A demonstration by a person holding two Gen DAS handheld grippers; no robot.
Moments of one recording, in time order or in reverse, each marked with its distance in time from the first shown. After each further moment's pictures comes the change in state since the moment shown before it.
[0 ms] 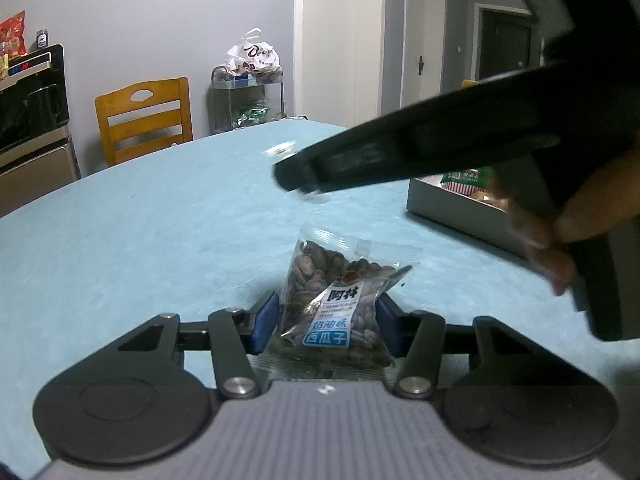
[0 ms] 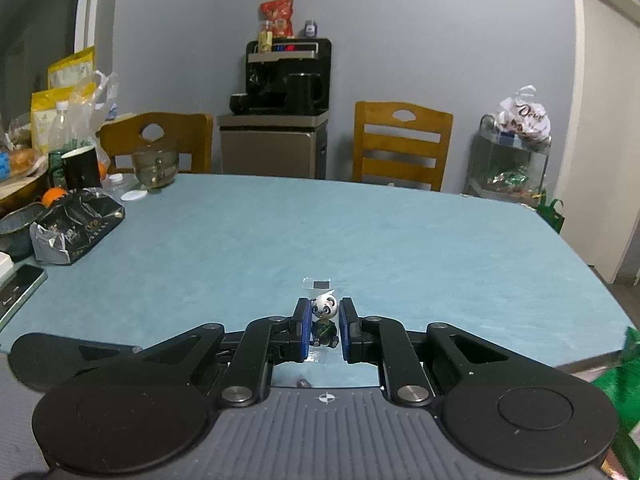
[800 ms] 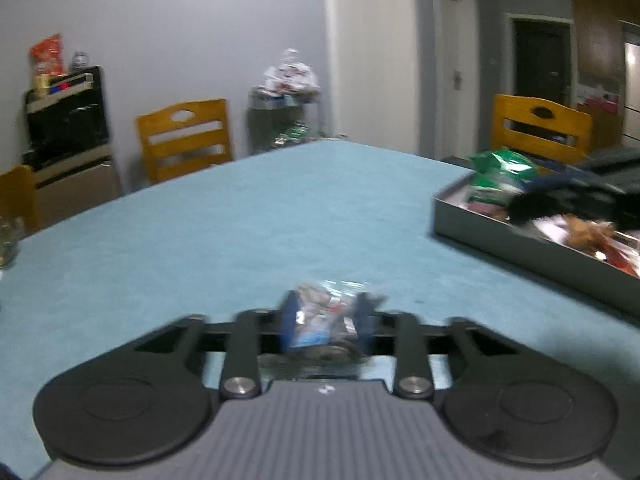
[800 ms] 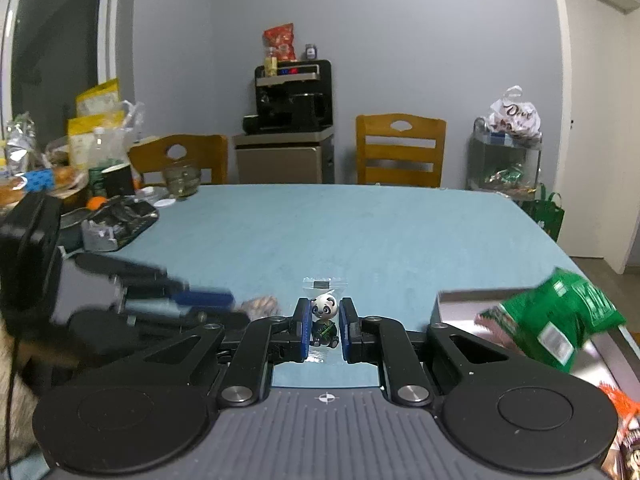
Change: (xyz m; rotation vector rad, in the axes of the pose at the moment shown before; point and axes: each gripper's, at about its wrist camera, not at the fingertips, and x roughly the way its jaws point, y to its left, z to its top) left arm -0.029 -0.018 -0.006 -0.007 -0.066 0.166; right arm -0.117 -0.062 -0.056 0.047 -0.046 0.087
